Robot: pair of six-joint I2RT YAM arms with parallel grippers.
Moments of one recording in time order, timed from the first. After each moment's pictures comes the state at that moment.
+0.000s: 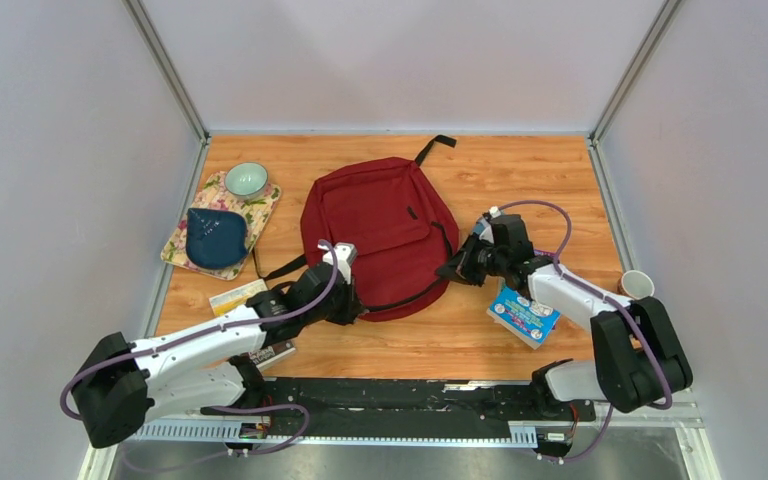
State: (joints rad) left arm -0.90 1.05 0.53 -0.20 -0.07 -0.62; right arm 0.37 1.35 0.62 -0.03 -0.46 0.92
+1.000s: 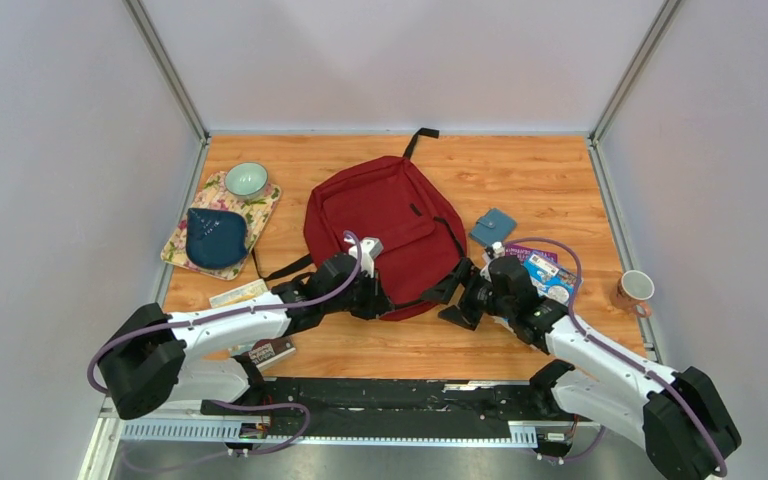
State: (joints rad) left arm -0.91 1.22 0.58 0.01 0.10 -0.66; right arm 0.58 0.94 0.37 -0.06 -0.35 1.20
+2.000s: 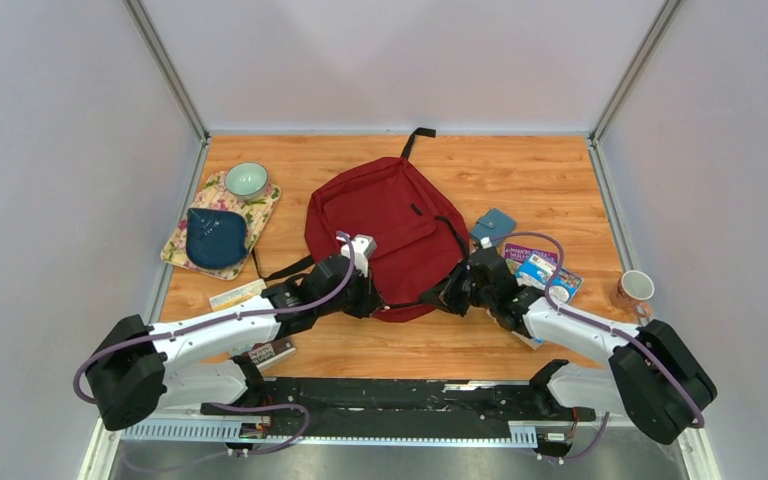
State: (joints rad) left arm -0.93 1.16 0.60 -0.06 0.01 -0.61; right arm 0.63 1.20 0.45 0.08 -0.23 1.28
